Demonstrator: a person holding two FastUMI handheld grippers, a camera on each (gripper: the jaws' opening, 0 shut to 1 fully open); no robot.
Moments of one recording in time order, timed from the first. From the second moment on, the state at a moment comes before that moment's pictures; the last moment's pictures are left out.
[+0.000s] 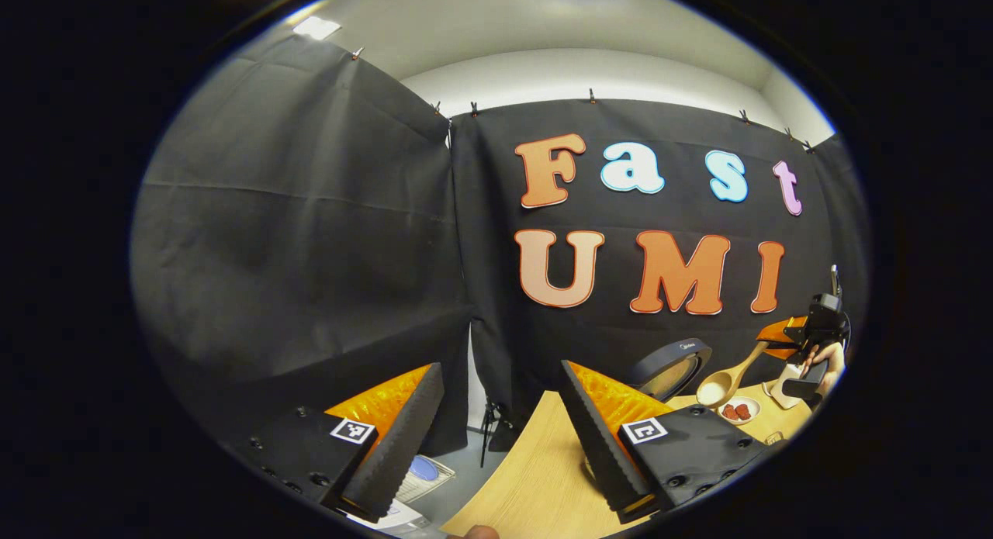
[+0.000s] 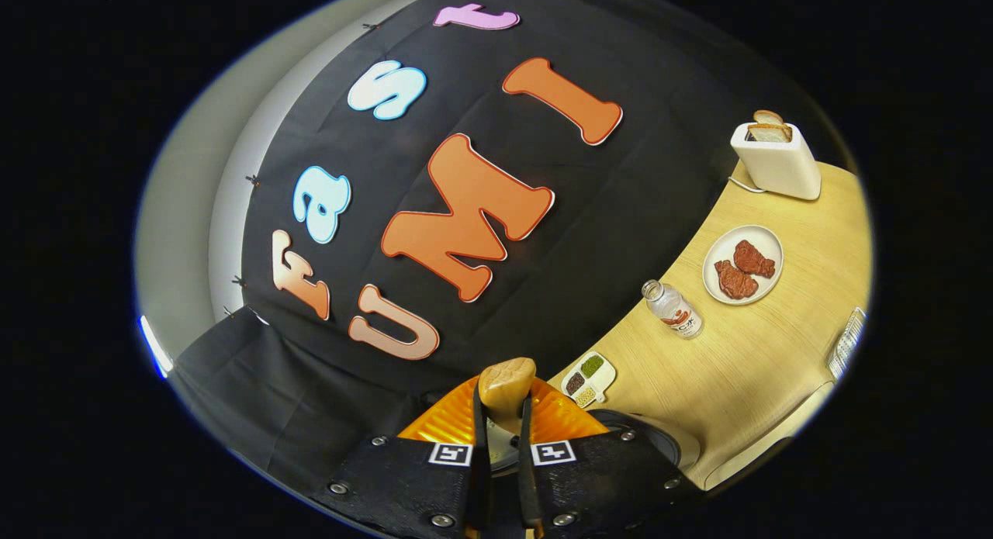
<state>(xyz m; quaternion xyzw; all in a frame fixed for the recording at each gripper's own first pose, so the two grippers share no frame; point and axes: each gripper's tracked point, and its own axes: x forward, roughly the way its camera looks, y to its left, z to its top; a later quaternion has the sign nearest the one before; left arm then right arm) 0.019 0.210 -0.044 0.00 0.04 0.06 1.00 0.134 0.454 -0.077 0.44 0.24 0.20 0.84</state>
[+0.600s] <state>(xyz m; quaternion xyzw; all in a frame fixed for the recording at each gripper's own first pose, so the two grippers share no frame) 0.015 0.209 -0.041 -0.01 0.04 0.05 1.00 0.127 0.462 -0.063 0.40 0.21 0.22 0.87</state>
